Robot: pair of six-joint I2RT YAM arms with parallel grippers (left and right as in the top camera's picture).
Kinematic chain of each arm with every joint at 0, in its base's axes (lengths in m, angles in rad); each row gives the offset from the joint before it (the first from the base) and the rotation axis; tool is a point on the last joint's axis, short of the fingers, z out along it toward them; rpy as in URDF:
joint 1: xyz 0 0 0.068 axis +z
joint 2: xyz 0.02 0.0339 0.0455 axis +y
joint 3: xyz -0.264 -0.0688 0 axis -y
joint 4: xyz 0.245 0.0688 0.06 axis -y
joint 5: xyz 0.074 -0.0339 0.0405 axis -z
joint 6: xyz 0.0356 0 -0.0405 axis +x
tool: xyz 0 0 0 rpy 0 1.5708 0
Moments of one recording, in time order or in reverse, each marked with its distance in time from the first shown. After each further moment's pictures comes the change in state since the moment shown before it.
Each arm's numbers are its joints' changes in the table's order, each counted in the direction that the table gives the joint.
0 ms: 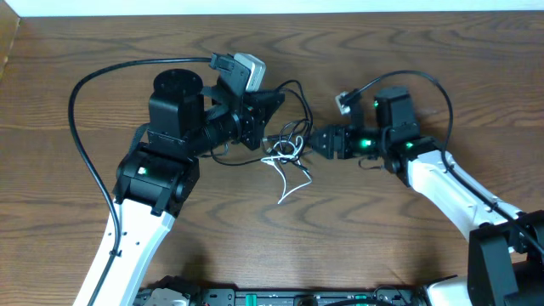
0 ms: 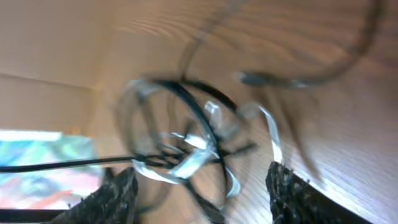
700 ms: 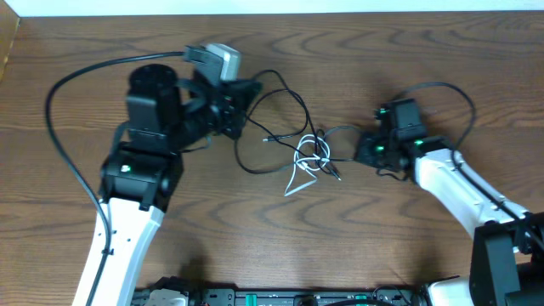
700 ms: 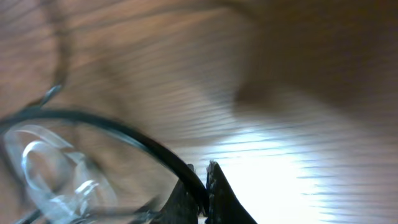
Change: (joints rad) left arm 0.133 -0.006 0.000 0.002 0.002 0.000; right arm -0.082 -0.002 0.000 -0.317 0.576 0.112
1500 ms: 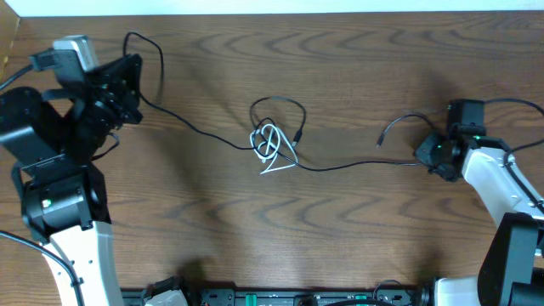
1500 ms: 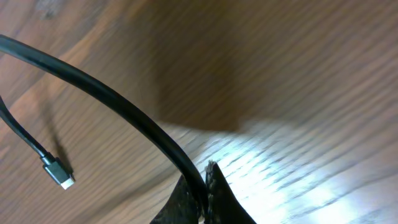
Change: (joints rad) left arm 0.537 -0.096 0.000 0.089 0.125 -0.122; right arm -0.335 0.000 0.000 -0.101 0.215 0.042
